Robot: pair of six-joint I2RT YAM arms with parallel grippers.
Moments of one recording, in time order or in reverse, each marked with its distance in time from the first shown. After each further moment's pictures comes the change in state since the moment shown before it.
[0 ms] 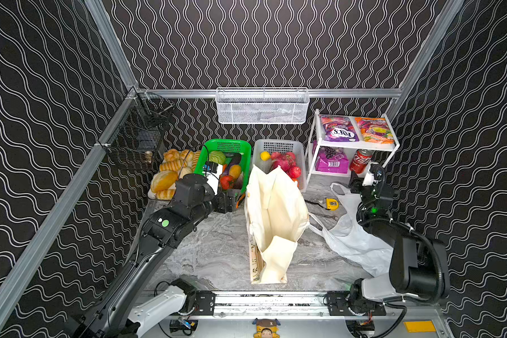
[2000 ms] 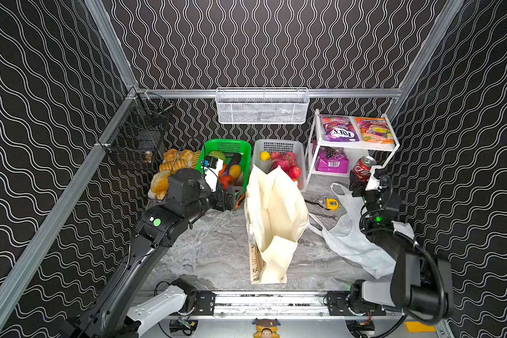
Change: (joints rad) left arm 0.000 0.015 0.136 -0.072 0.118 0.018; right arm -0.023 -0.277 -0.140 0.025 -0.239 0.105
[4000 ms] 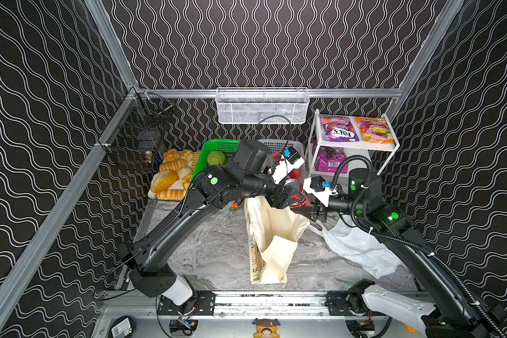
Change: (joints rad) left arm -0.372 0.548 0.636 -0.213 0.193 0.286; right arm 0.739 -0.191 0.673 -1.412 -0.320 -0.521
